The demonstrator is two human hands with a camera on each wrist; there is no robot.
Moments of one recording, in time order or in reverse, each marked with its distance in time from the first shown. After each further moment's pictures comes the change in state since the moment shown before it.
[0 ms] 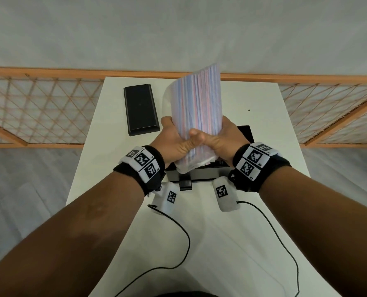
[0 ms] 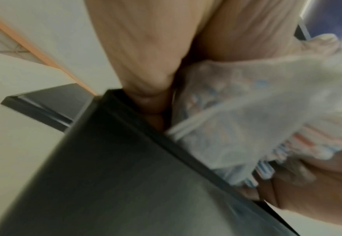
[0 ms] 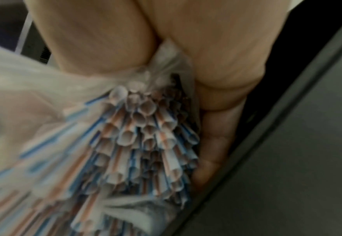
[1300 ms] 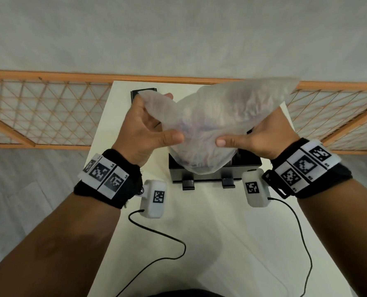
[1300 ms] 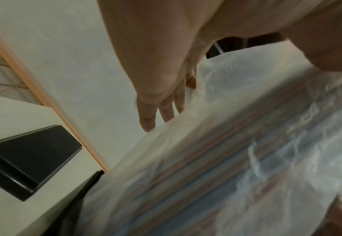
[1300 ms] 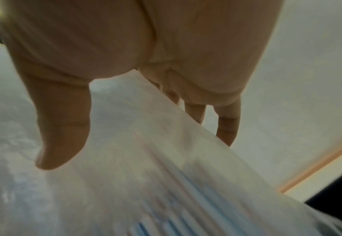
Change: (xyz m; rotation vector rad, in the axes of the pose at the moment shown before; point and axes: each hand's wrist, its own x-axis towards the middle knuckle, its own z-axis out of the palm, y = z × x) left_hand -0.055 0.029 -0.048 -0.332 0.074 0.363; right_hand -0.054 -0.059 -0.043 -0.262 0.014 -0.500
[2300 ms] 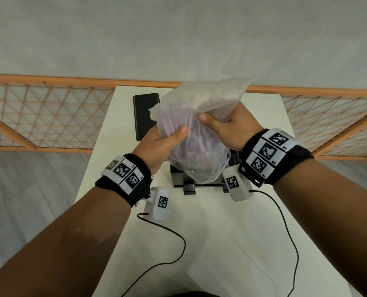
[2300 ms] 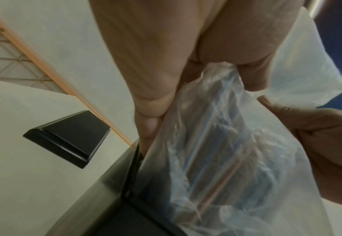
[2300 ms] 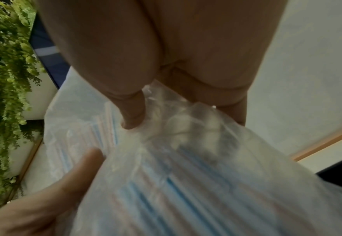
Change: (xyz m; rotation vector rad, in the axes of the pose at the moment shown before) left_hand 0.008 -0.032 0.013 -0.003 0.022 -0.278; right_hand 0.038 0.004 0.040 -0.283 -0.050 0.054
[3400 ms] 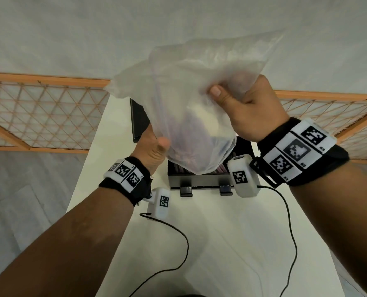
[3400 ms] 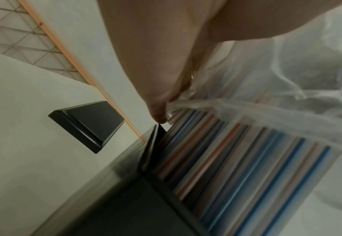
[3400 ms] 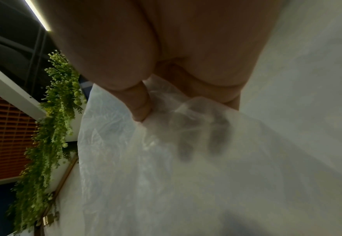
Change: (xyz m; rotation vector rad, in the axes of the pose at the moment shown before) left_hand 0.011 -0.009 -0.004 0.091 0.043 0.271; right_hand 0.003 -0.037 -0.033 0.097 0.123 -0.215
